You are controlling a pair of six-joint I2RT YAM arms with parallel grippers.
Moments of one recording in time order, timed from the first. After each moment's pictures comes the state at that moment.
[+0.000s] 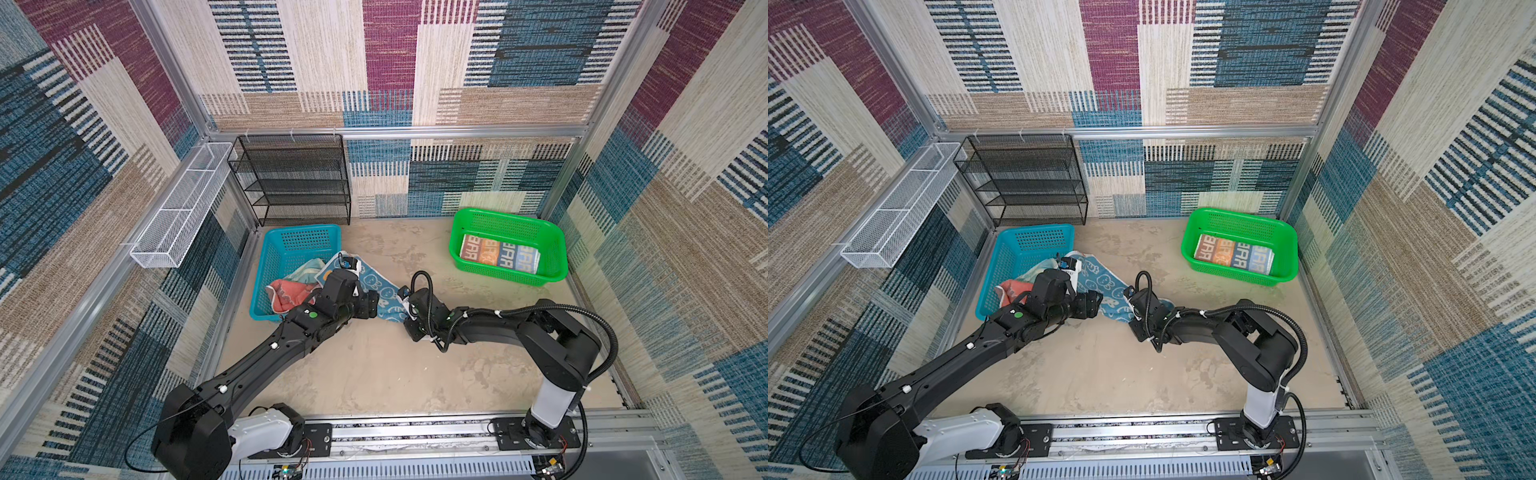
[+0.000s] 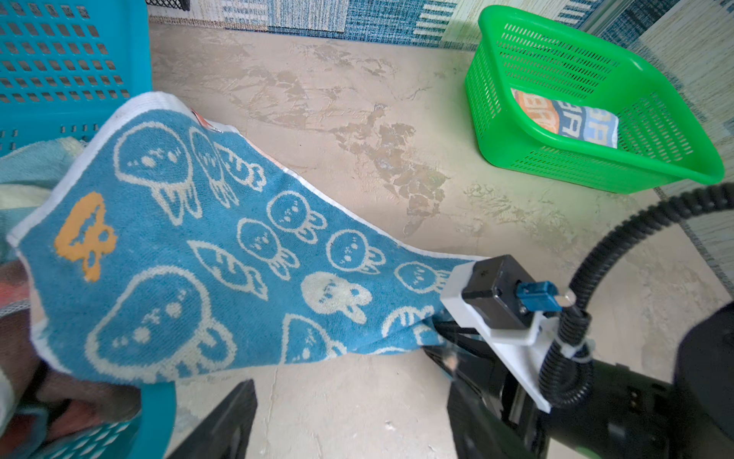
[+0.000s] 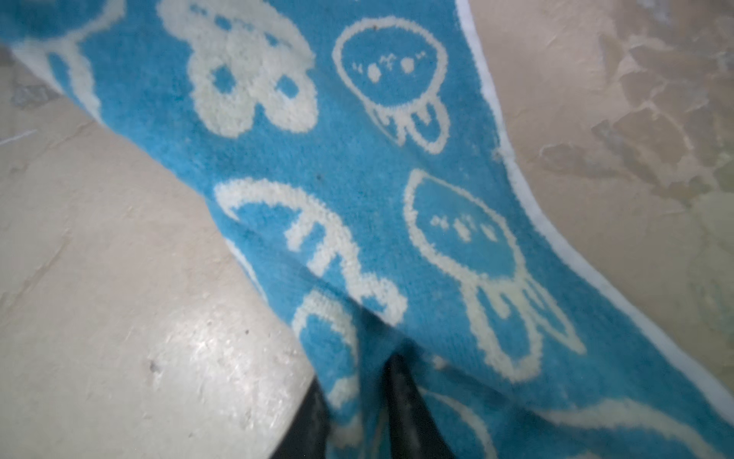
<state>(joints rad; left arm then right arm) -0.57 1.20 0.86 -0.36 -0.08 -0.39 0.80 1.79 0.91 -0.04 0.08 0.12</state>
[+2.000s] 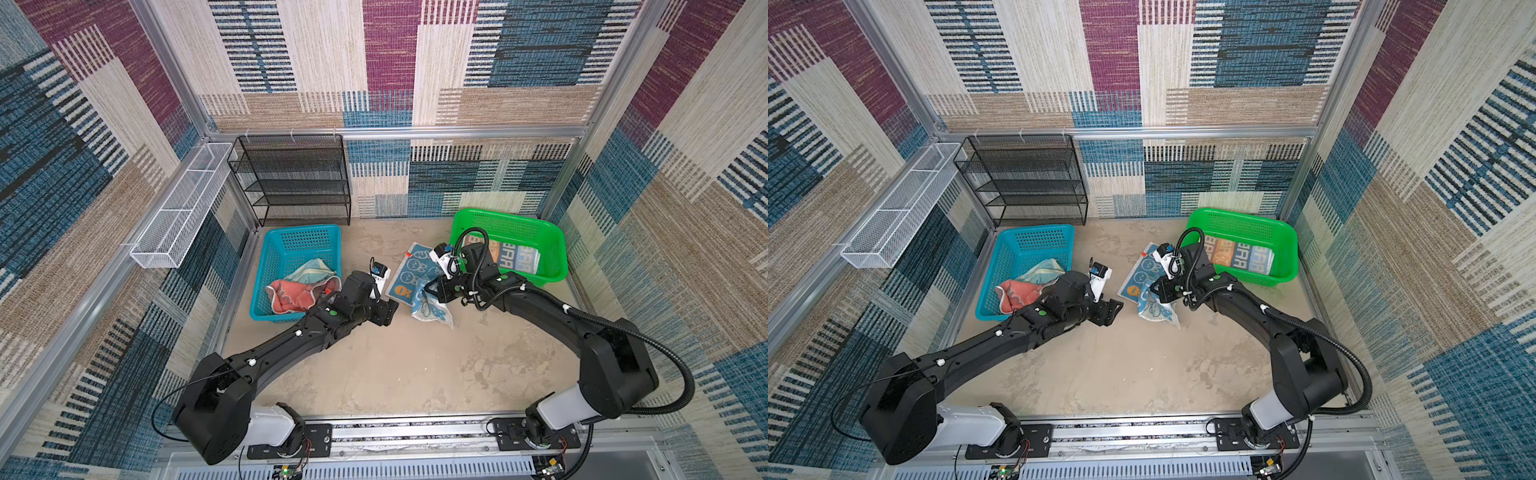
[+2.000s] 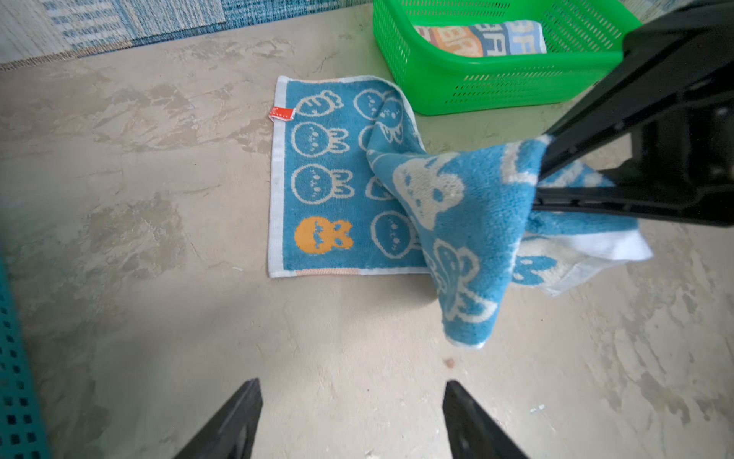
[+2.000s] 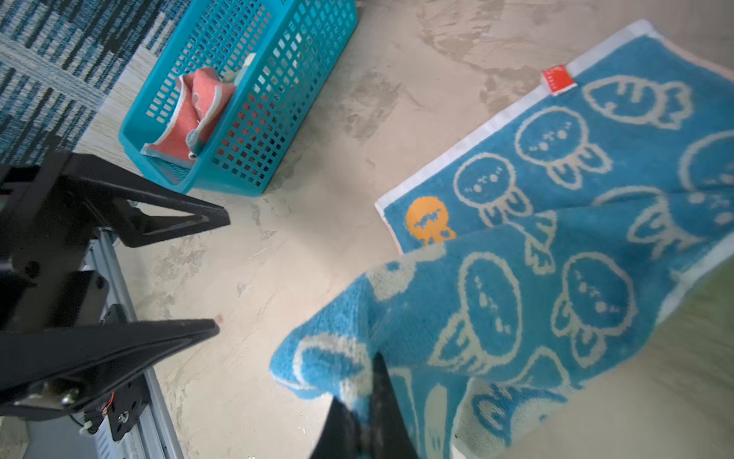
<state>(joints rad) -0.65 1.37 0.85 -0.17 0.03 -0.14 0.44 1.55 1.05 -0.29 -0.52 0.15</state>
